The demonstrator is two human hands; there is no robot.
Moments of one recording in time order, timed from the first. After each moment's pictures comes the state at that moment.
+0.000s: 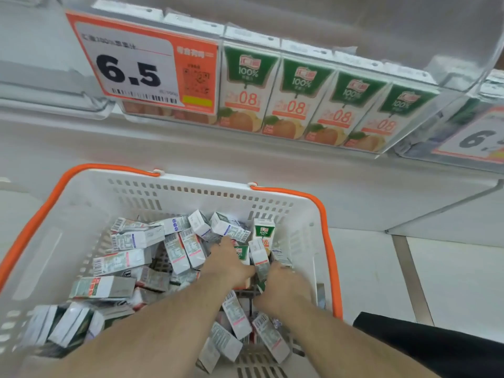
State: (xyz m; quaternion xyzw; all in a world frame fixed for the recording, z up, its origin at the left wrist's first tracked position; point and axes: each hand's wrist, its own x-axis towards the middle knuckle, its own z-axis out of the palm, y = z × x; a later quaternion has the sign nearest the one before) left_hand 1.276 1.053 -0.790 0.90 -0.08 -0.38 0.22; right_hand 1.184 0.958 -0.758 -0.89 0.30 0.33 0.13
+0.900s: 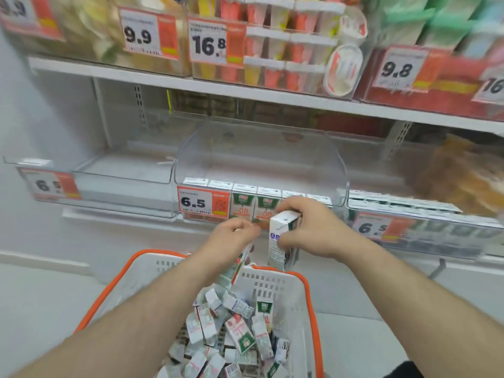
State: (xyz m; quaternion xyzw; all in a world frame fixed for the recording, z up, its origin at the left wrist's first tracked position) left_hand 1.281 1.085 -0.511 0.75 -0.16 -0.24 0.60; right_hand 1.211 0.917 -0.452 -0.93 0.09 -0.04 0.35
